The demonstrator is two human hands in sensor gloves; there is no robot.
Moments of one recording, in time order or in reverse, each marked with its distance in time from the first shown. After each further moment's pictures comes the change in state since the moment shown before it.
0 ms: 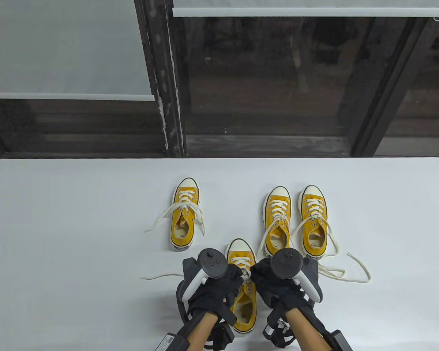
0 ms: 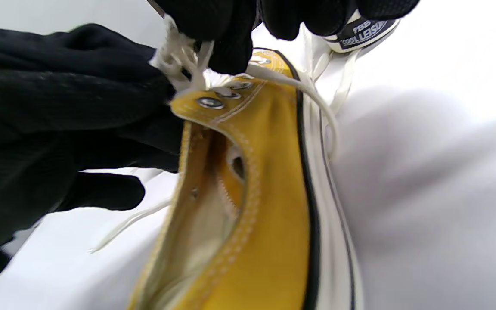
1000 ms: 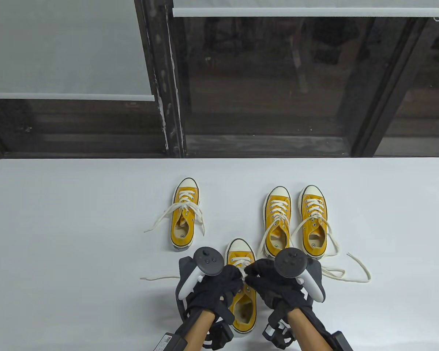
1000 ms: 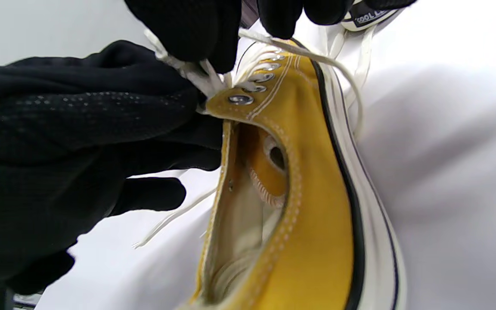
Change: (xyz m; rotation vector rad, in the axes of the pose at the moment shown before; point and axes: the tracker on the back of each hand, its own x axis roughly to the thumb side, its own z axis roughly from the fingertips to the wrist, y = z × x) left_hand -0.002 0.002 -0.002 -0.032 -0.010 0.043; right_hand -0.003 0.000 0.000 0.062 -0.037 -0.124
